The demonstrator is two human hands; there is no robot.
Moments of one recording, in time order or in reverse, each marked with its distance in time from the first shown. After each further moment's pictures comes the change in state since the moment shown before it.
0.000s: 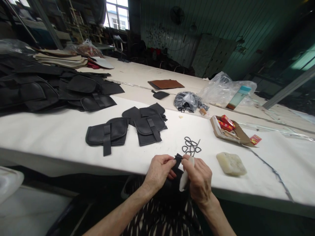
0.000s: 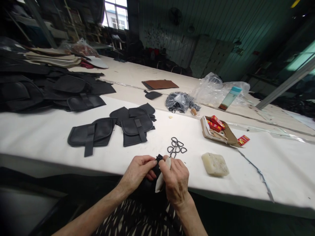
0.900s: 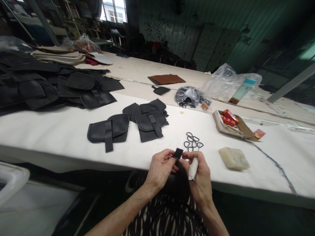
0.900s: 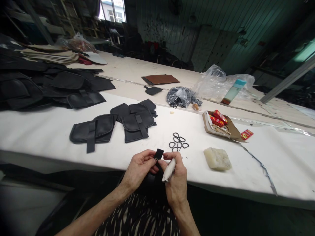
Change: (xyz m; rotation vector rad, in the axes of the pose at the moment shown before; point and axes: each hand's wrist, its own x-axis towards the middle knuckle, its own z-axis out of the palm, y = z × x) left_hand -0.008 -0.002 0.002 -0.112 0.084 0.070; right_hand -0.006 -0.030 0.005 0.682 -0.035 0.999
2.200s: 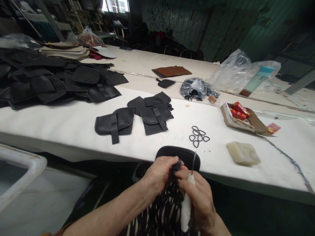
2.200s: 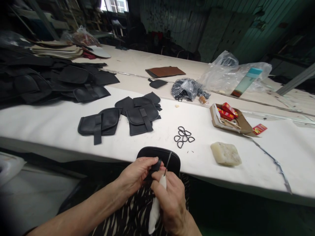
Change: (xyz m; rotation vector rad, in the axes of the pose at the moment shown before) left_hand -0.020 0.000 -0.004 -0.376 -0.004 -0.556; right_hand -0.038 -0.005 -0.007 -0.176 -0.193 -0.805
